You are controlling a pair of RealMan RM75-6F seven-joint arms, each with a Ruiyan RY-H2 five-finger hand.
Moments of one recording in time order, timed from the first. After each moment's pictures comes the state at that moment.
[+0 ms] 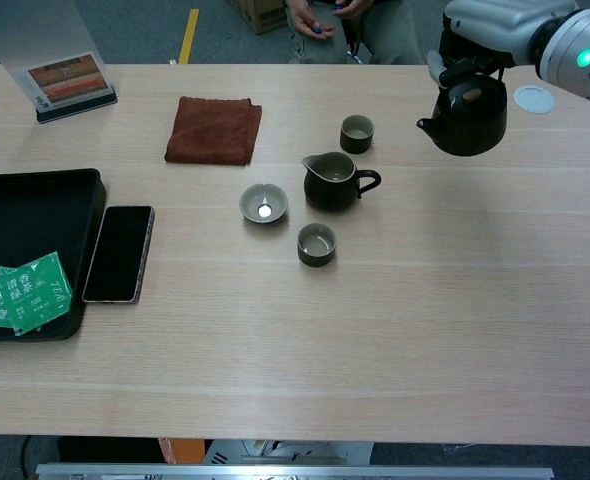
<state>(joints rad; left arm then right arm) -0.02 -1.03 -0.01 -1.59 1.46 1.47 -0.01 0.96 -1.17 0.09 -1.69 -0.75 0.87 -0.46</state>
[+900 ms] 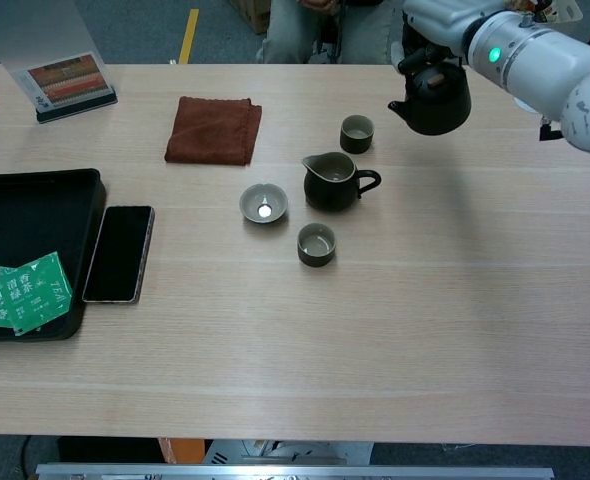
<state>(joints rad) 0.00 -1.02 -0.01 -1.61 1.45 1.49 0.00 1.07 -1.45 0.14 -1.30 -0.63 0.80 -0.55</state>
